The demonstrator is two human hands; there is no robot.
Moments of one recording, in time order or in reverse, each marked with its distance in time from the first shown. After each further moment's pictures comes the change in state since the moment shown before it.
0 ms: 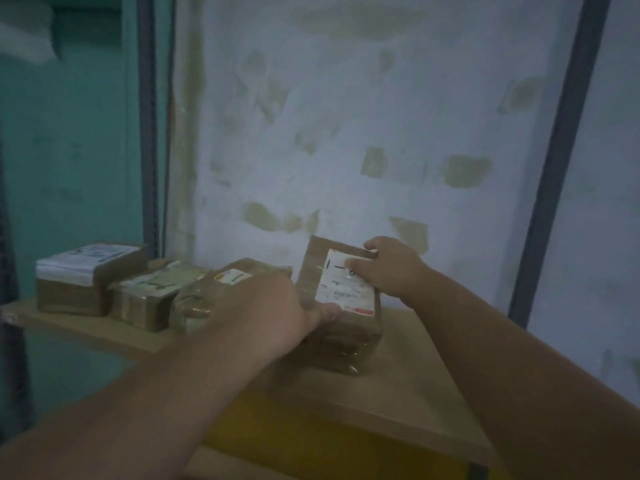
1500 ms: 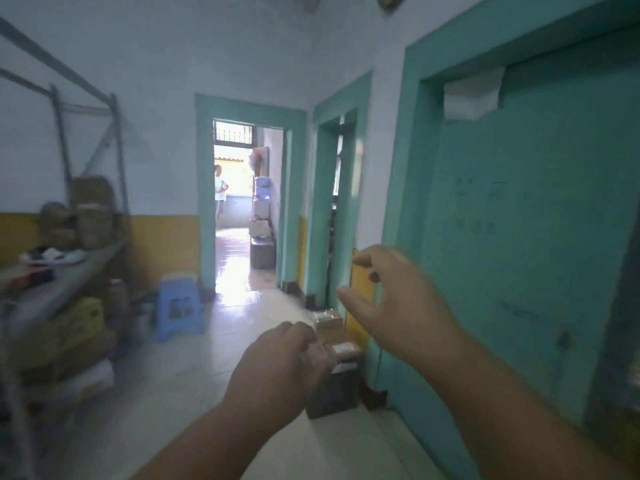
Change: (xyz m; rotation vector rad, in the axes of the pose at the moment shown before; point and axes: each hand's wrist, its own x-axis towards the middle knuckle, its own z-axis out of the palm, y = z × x) left_hand -0.302 -0.590 -0.160 0.194 0.426 -0.504; right_hand -0.238 -0.608 0.303 0.576 -0.129 -1.058
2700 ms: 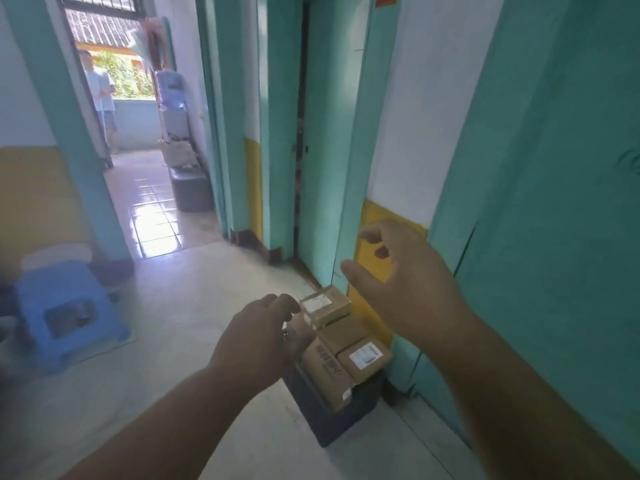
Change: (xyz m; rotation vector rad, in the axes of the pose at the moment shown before) left_hand 0.560 -0.520 0.324 -0.105 -0.380 0.017; right_hand 0.483 0.273 0.540 -0.091 -0.096 0.382
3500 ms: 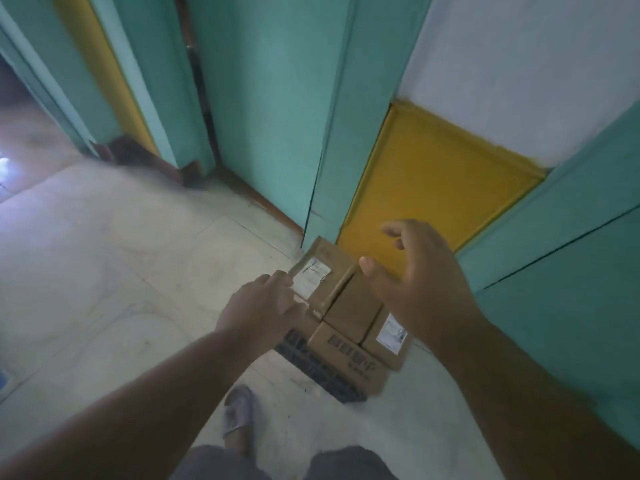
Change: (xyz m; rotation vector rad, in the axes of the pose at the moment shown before) left_hand 0.463 -0.286 0.234 -0.118 -0.626 0.077; right_hand 0.335 0.206 0.351 -0.199 -0.111 0.562
